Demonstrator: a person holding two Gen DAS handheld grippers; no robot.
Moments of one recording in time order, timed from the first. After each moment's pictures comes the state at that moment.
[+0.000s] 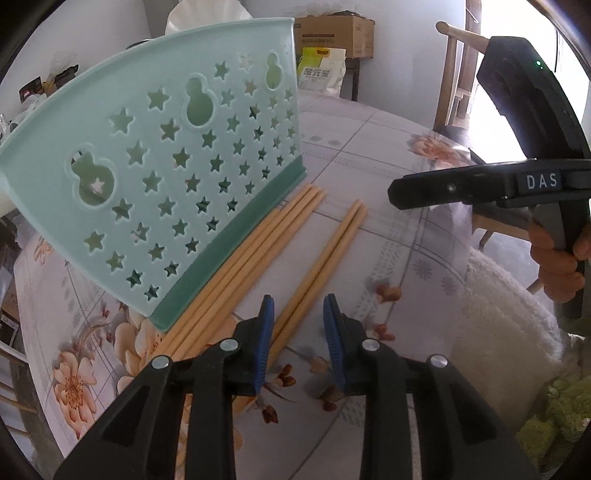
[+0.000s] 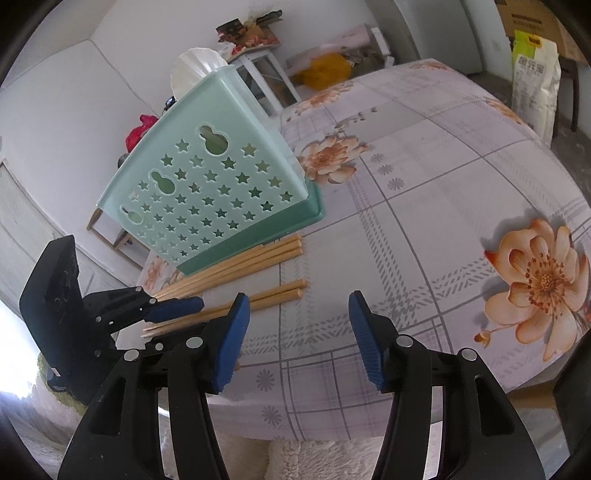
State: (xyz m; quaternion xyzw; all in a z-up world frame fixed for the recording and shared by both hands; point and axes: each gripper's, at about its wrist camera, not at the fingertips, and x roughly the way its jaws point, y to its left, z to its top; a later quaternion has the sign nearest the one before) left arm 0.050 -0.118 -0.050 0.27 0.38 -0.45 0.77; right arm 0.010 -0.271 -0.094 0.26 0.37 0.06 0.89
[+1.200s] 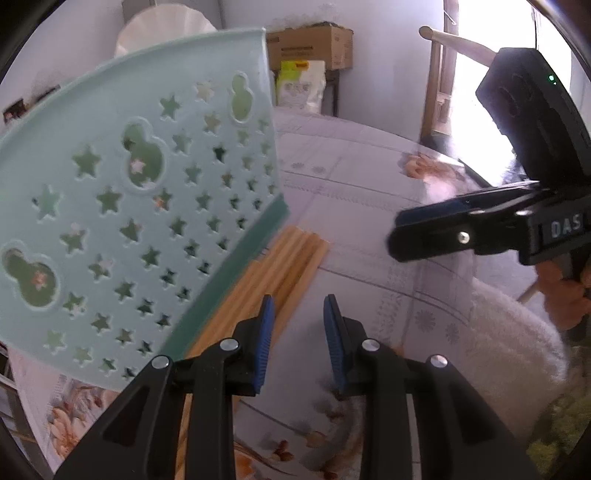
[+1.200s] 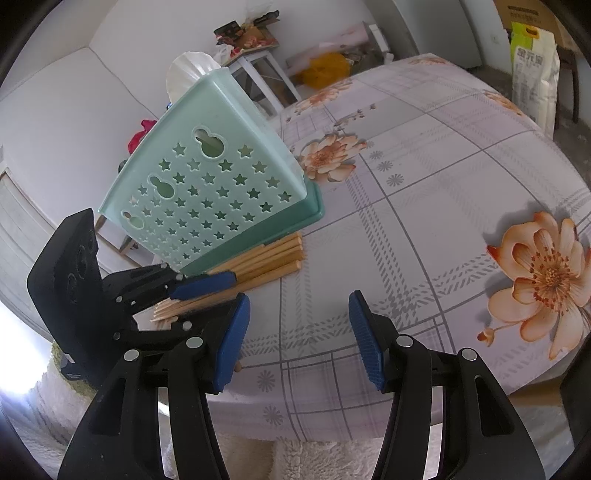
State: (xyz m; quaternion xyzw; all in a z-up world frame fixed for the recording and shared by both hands) left arm 0.063 -0.152 -0.049 0.27 0.35 -0.49 0.75; right arm 0.010 -0.276 -0.097 0.28 0.37 0.07 0.88
